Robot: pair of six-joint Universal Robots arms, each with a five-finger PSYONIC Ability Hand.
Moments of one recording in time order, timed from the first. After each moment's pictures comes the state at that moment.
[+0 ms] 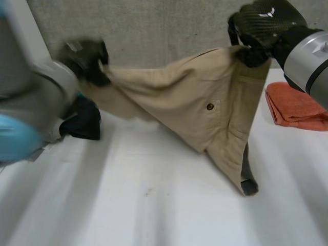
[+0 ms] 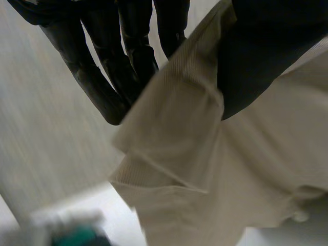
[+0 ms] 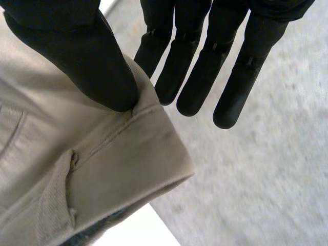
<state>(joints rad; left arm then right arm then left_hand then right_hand) 4.24 -1.83 -1.09 2.87 -1.67 3.20 1.92 -1.36 1.13 0.18 1.31 2.72 1.17 1.20 1.19 1.19 0.97 1.11 1.18 1.20 1.20 1.00</state>
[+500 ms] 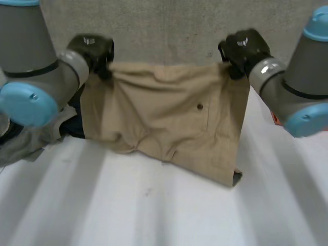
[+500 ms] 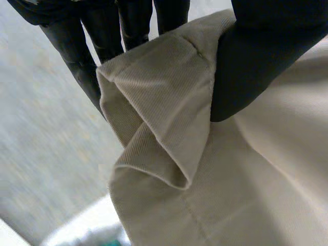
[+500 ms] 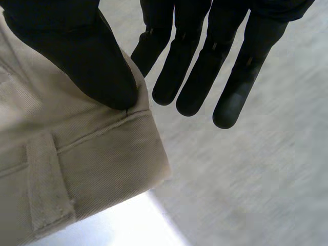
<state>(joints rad) 4.28 -2.21 -0.62 2.78 -1.62 3.39 1.97 -0.96 0.87 0.00 1.44 2.64 1.17 1.20 1.19 1.19 0.97 1.11 1.18 1.20 1.20 1.01</state>
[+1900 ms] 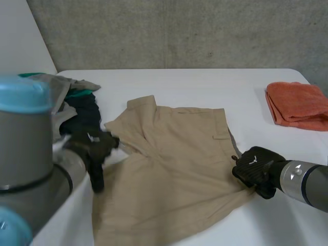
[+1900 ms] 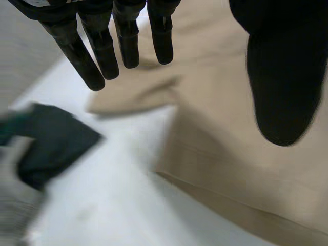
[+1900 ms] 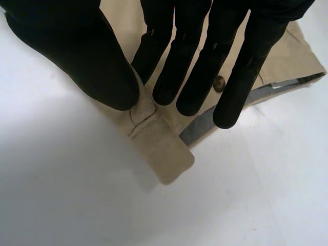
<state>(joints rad) 4.14 -1.79 -1.53 2.79 -1.76 3.53 1.79 -1.28 1.70 0.39 1.23 2.15 0.34 0.33 0.34 0.33 0.15 1.11 1.18 1.20 1.20 1.01</state>
